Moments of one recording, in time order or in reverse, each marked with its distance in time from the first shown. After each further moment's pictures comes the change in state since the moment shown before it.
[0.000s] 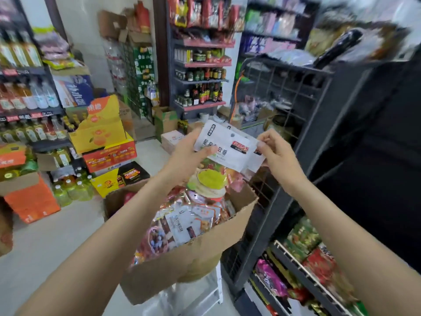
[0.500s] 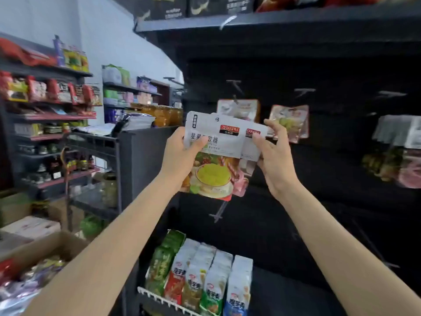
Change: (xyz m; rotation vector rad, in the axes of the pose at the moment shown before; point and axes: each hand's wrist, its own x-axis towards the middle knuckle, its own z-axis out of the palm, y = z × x) left_hand -0.049 0.313 0.264 -0.469 -0.077 0.380; right_hand -0.215 -0.101 -0.342 0.151 0.760 -0.110
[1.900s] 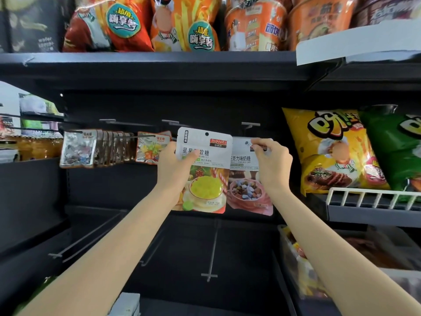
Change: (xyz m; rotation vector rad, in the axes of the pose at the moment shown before) left_hand -0.061 0.132 0.352 -0.138 -0.078 -0.040; right_hand 0.052 -0.065 -0.378 -0.717 0.472 -0.342
